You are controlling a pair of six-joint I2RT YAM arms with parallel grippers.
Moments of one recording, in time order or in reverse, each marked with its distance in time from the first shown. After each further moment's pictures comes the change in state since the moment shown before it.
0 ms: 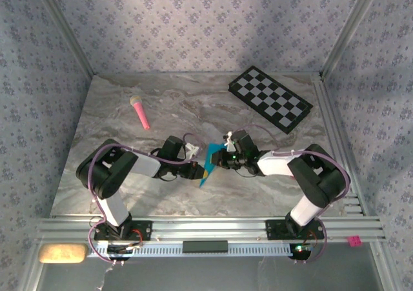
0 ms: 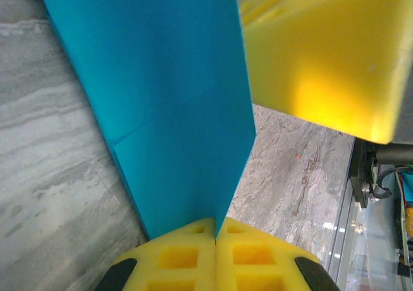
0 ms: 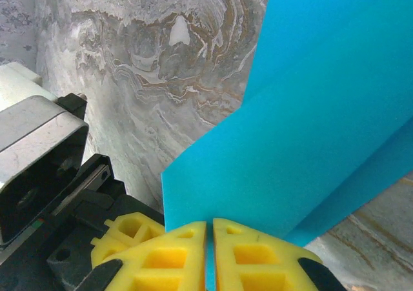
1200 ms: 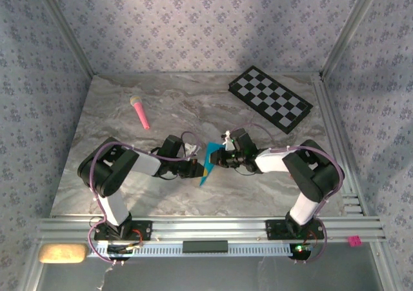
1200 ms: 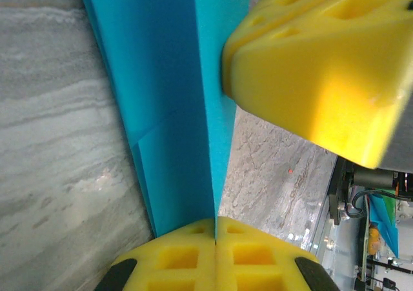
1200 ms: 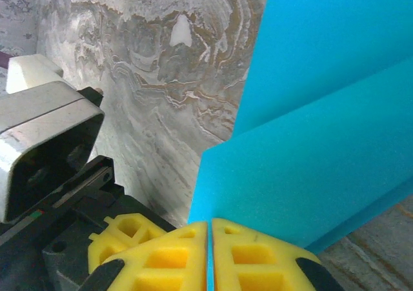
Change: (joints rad) left arm 0.015 0.023 0.011 0.003 0.020 -0.139; right arm -0.018 0.057 0.029 0.015 -0.043 -0.045
